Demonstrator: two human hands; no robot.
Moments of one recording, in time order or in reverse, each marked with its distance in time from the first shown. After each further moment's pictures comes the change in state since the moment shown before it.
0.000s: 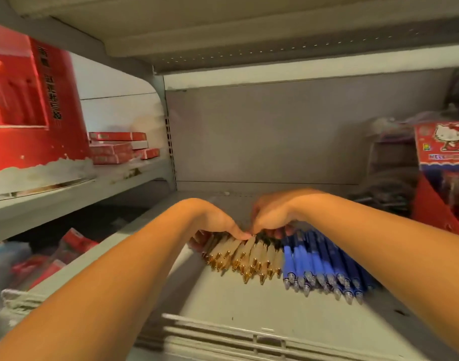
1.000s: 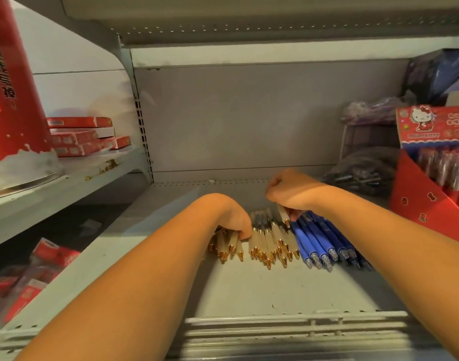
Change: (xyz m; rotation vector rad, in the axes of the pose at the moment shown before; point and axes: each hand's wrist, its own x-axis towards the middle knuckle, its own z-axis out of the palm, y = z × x) left_hand -0.006 0.008 0.001 0.495 -0.145 0.257; right_hand -0.002 0.000 0.015 0.387 0.456 0.241
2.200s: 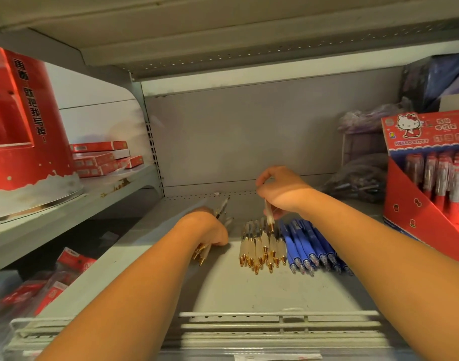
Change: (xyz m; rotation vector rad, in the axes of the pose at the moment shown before) left_hand -0.010 -0.016 0.013 -0.126 0.402 -0.236; right_hand -0.015 -0.004 -0.015 0.330 0.091 -0.134
